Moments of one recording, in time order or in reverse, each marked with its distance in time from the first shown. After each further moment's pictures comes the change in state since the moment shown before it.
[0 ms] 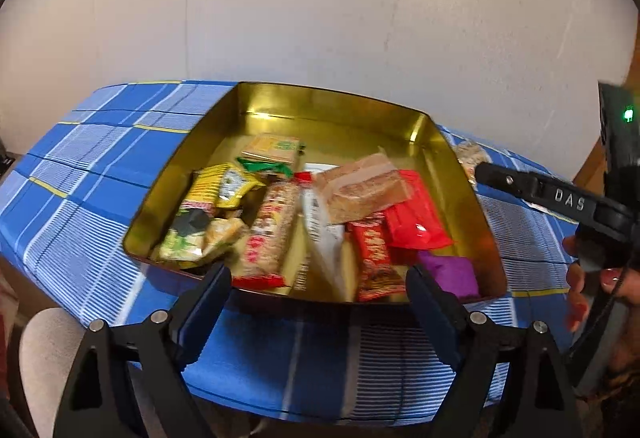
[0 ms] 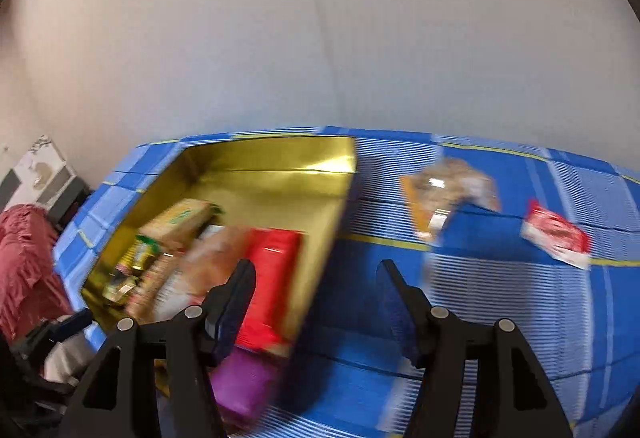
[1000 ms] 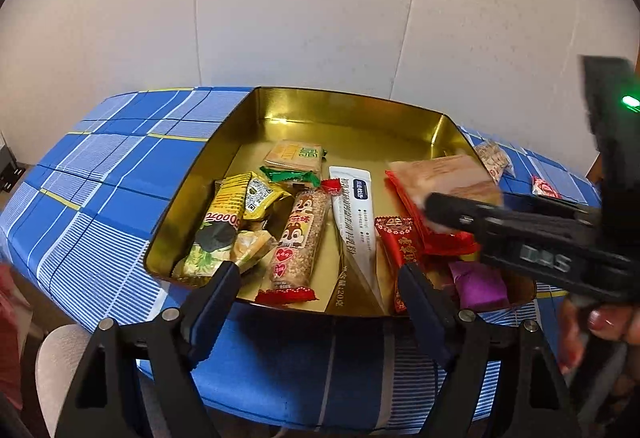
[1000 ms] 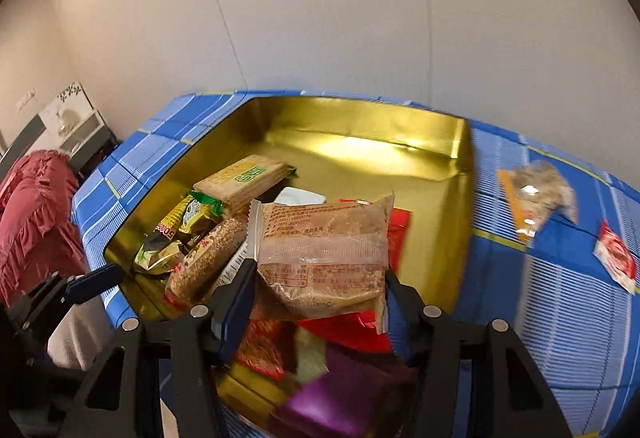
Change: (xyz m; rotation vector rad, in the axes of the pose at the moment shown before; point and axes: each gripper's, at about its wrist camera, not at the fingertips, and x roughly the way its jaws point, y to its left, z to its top) left arm 0.006 0.019 0.004 0.021 -0.023 0.058; right arm 0.051 0.099 0.002 -0.162 0.127 0.146
